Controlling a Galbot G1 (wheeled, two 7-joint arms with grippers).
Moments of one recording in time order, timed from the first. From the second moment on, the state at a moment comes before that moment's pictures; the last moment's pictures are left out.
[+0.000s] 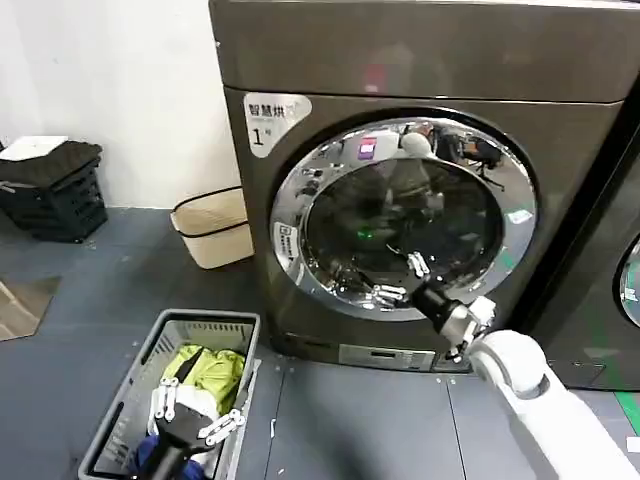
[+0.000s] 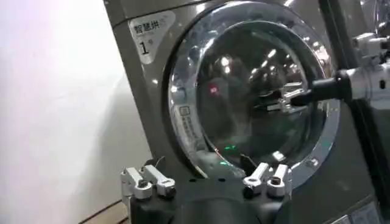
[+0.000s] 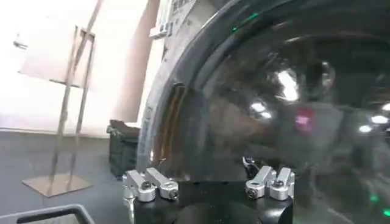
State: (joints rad) left arm 1.84 -1.46 -0.69 -2.37 0.07 -0.15 0.37; right arm -0.79 0.98 0.18 1.75 0.50 -0.01 -0.39
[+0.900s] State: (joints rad) left arm 1.83 -1.47 -0.70 -2.37 0.07 -0.15 0.38; right arm -0.60 1.08 -0.02 1.64 0.49 -0.03 -0.36
